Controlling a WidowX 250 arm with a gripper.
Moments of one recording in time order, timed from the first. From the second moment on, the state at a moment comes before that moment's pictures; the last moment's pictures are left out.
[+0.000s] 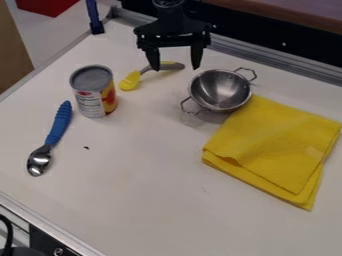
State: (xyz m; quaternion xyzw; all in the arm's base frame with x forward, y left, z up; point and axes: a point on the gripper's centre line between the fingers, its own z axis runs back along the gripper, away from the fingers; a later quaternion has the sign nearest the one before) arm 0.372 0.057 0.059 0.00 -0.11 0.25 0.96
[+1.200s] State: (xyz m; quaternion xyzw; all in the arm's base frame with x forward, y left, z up) arm 0.395 0.193 0.054 -0.03 -0.10 0.32 0.94
